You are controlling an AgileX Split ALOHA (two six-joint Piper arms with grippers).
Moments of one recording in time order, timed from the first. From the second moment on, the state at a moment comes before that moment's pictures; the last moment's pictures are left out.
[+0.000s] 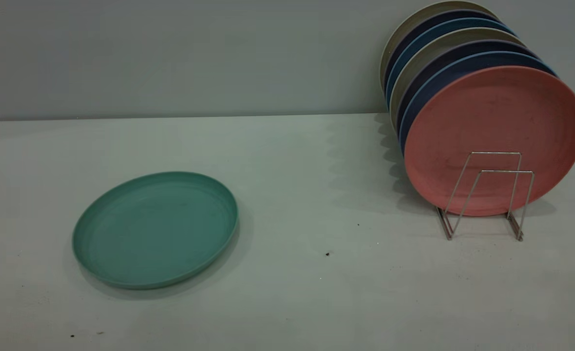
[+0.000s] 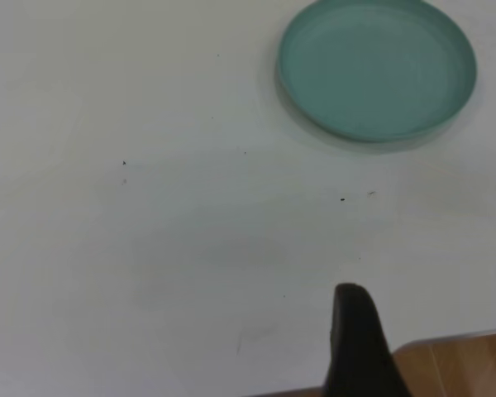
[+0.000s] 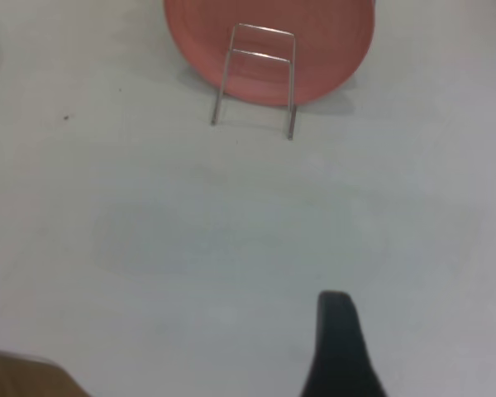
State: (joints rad) left arm -0.07 -0.02 -0.49 -0.01 1.14 0.03; right arm 0.06 -0.02 -0.48 0.06 1.14 -0.13
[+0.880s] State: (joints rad) left arm -0.07 0.65 -0.50 -0.12 0.69 -0.09; right arm 0.06 0.51 -0.50 0.33 0.74 -0.35
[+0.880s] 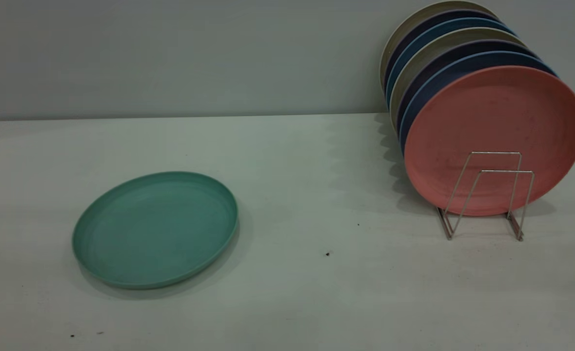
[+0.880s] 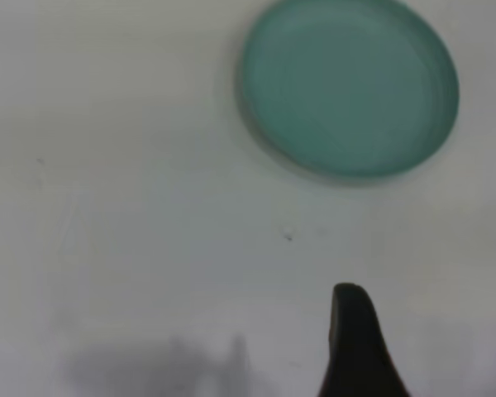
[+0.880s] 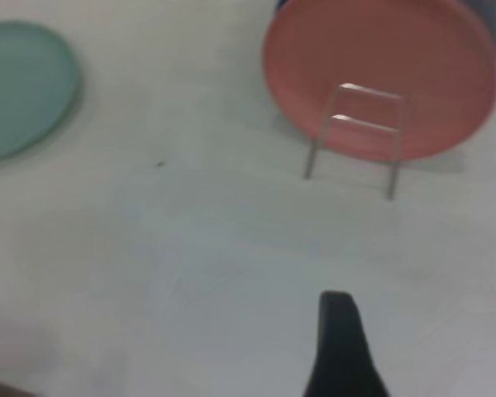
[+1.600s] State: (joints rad) left arm -0.04 1.59 -0.75 -0.30 0.35 -0.01; right arm 0.06 0.85 -0.50 0.55 0.59 -0.58
